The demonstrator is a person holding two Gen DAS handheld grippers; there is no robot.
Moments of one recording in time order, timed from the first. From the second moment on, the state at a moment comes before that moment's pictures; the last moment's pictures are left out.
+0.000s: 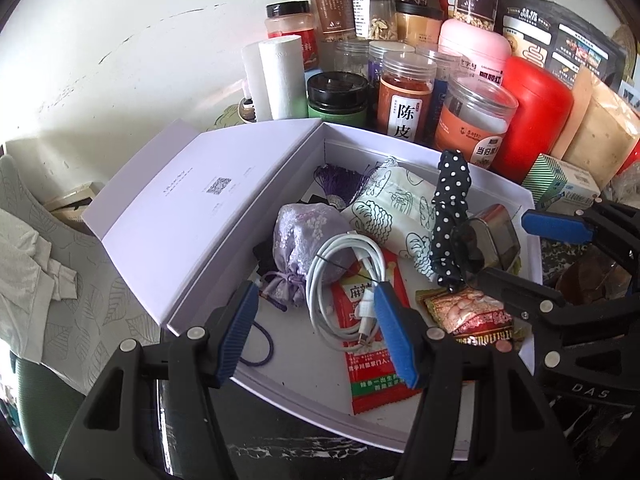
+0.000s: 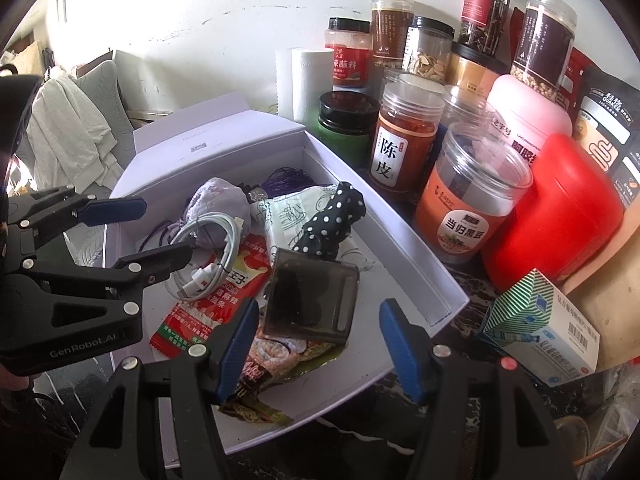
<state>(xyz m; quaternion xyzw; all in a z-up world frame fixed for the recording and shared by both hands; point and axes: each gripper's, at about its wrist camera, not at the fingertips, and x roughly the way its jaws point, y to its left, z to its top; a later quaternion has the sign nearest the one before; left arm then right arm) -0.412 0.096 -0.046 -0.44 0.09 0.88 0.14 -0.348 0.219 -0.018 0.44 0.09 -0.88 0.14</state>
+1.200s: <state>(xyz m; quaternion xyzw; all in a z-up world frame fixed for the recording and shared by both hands) -0.241 0.081 0.091 -0.35 0.07 0.93 0.06 -0.210 0.251 0.101 0.32 0.10 -0.93 0.14</state>
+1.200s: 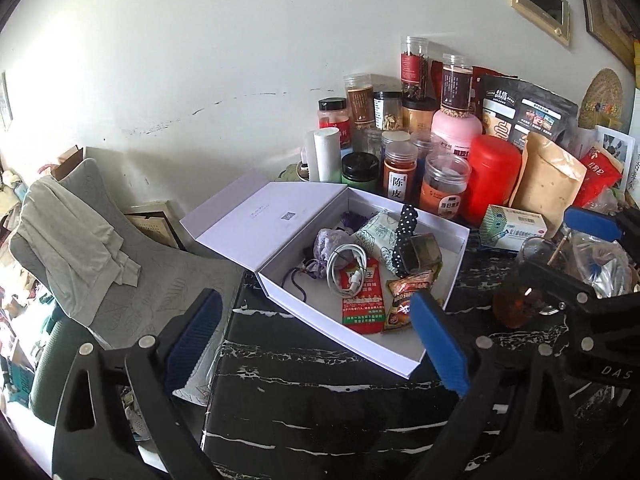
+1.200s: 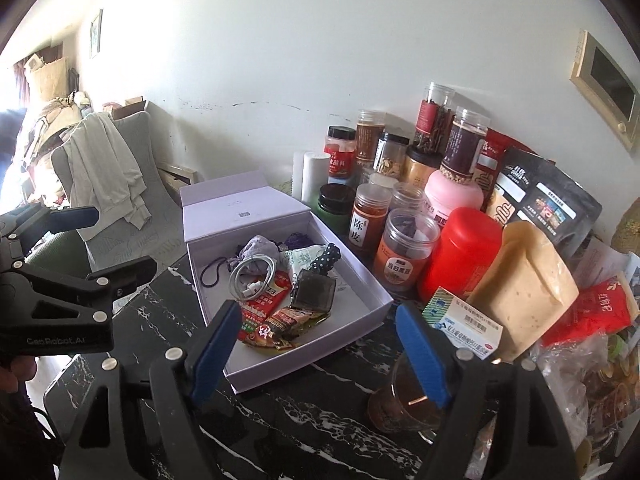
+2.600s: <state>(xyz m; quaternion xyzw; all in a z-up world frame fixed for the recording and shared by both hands) -0.085 0.121 0.065 -0.36 0.07 0.93 0.06 -0.086 0.314 0.067 0.33 0.07 -0.93 0.14</state>
